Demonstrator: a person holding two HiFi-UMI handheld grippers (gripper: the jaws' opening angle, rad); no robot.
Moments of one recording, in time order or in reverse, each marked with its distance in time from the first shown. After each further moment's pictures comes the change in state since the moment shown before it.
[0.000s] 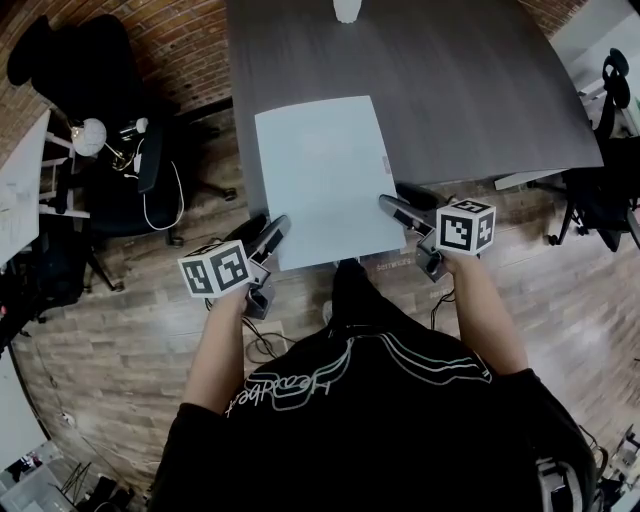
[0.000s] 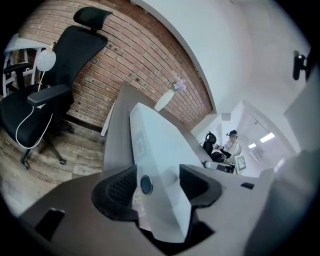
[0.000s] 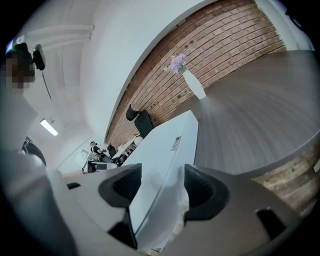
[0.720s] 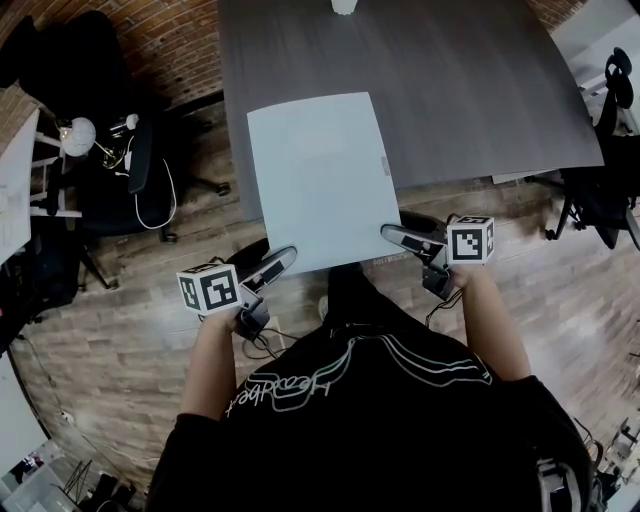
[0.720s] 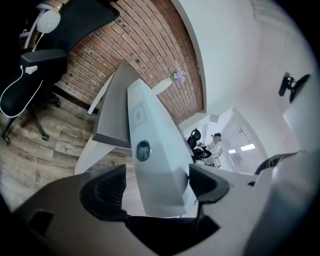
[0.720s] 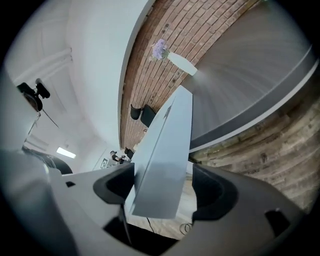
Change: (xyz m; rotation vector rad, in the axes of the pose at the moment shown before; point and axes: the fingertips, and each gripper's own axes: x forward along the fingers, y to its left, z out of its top) left arm -0.003 -0.005 -0.050 -0.122 0.135 -0.211; right arm -0.007 0.004 -0.054 0.238 0.104 0.194
